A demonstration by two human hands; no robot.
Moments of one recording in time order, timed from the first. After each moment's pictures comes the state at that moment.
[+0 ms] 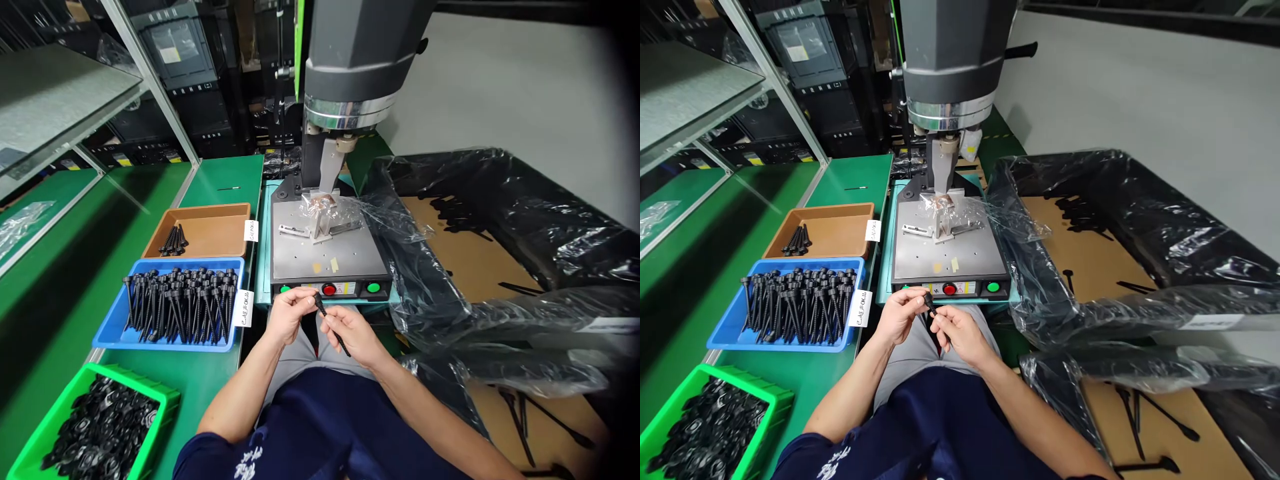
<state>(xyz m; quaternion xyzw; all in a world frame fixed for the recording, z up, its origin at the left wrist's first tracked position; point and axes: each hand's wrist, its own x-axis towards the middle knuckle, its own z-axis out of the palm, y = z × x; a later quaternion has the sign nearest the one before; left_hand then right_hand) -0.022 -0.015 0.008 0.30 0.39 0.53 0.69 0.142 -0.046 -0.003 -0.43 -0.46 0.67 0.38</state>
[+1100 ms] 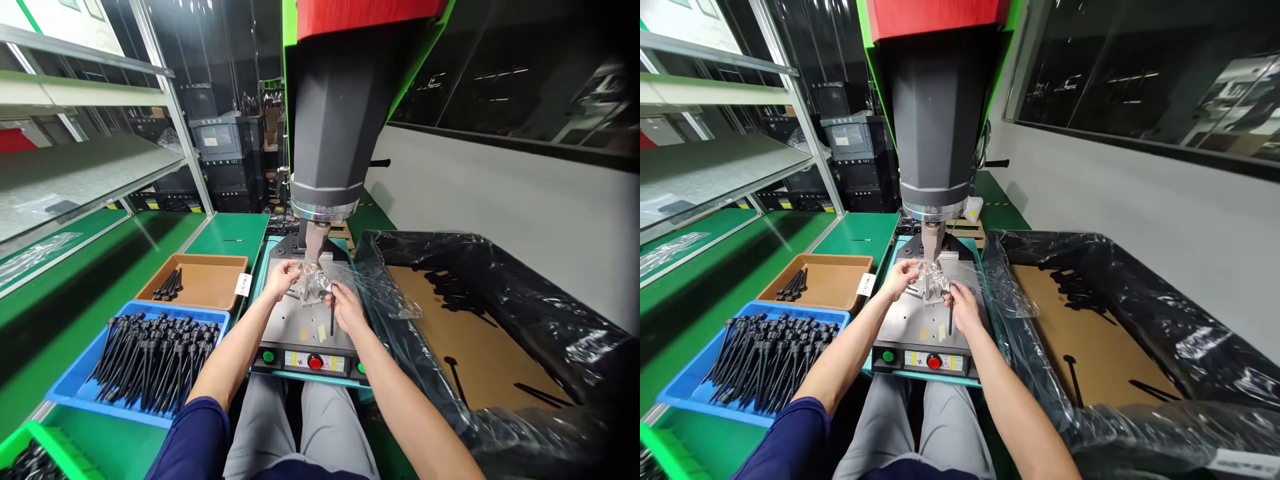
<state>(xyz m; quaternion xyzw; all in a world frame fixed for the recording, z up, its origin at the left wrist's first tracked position) -0.002 0.210 0.050 0.46 0.47 0.54 0.52 0.188 0.178 -0.008 -0.37 -0.29 0.61 0.64</state>
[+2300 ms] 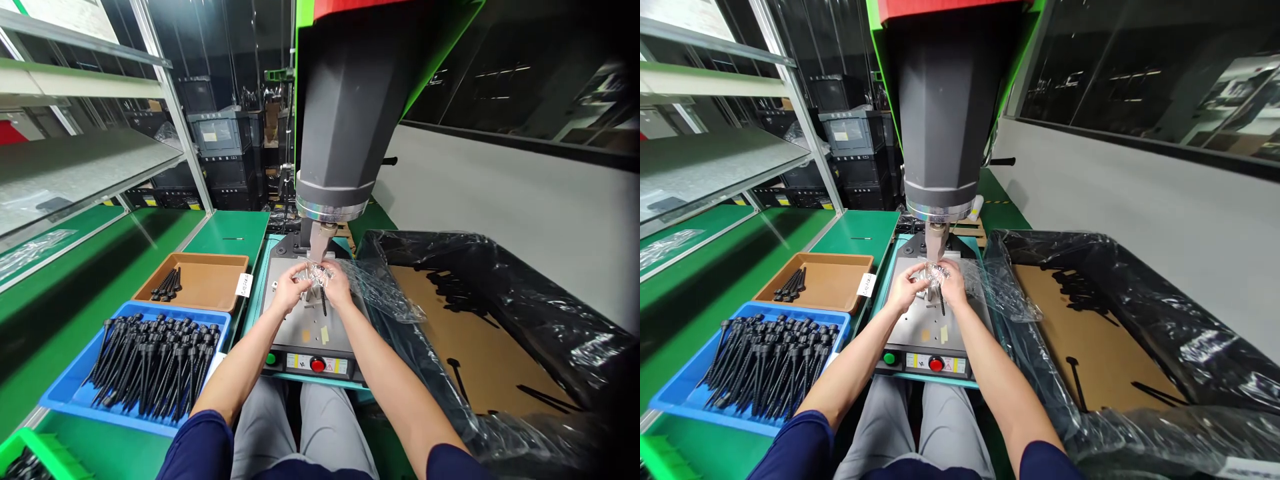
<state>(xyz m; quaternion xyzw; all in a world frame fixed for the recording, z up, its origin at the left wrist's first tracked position) 0.014 0.187 0.040 0.48 0.45 0.56 0.50 0.159 0.224 0.025 -0.45 -0.59 0.31 0.59</state>
